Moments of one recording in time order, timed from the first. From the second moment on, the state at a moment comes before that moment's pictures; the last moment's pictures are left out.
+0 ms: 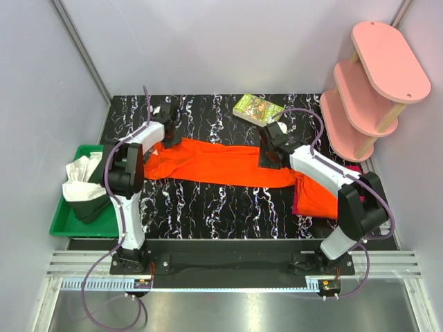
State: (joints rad) left arm -0.18 2.05 1.49 -0.49 -0.23 -0.61; right arm 0.53 1.61 1.19 -0.55 0.20 0.57
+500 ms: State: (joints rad) left arm -0.16 2.16 1.64 -0.57 -0.19 -0.60; right arm 0.53 1.76 1.16 -0.61 0.25 0.61
